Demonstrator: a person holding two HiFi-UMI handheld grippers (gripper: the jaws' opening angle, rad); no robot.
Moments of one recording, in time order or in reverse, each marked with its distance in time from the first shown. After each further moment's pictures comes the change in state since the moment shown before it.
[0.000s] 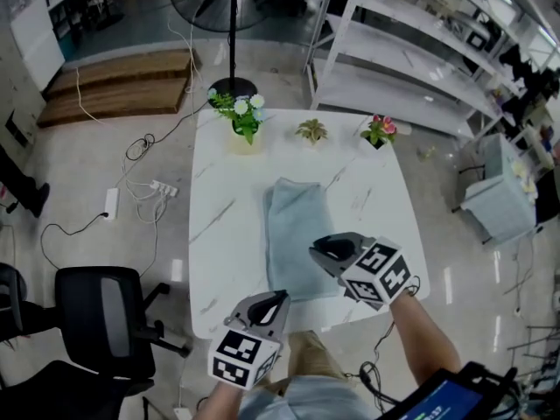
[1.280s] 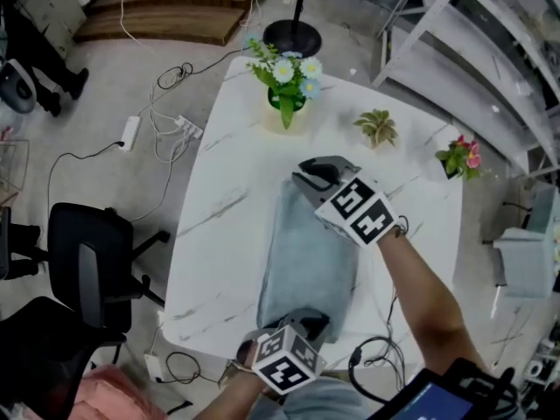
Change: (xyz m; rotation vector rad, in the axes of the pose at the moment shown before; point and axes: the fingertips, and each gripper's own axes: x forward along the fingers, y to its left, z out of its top) left arm 0.160 -0.014 -0.069 0.038 0.455 -0.153; right arm 0.196 -0.135 0.081 -0.380 -0.004 0.143
